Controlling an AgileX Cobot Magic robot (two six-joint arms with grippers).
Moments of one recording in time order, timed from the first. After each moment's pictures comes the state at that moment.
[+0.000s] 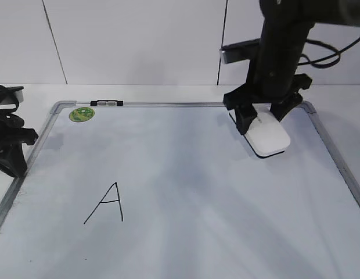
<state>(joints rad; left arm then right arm) -0.02 1.94 -1.22 -0.25 0.92 0.21 0.36 2.04 -1.74 -0.06 1.22 0.03</state>
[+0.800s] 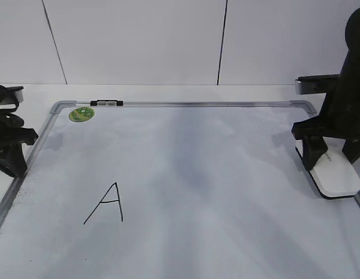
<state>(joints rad) -0.02 1.94 -1.22 -0.25 0.92 0.21 0.13 1.88 -1.35 -0.04 1.11 0.07</state>
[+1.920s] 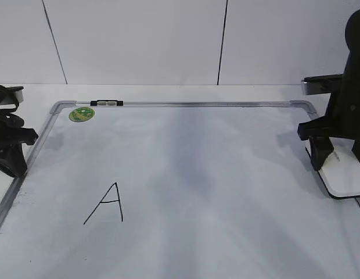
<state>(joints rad) -0.02 1.94 -1.22 -0.25 0.92 0.21 0.13 1.88 -1.35 -0.10 1.13 0.14</state>
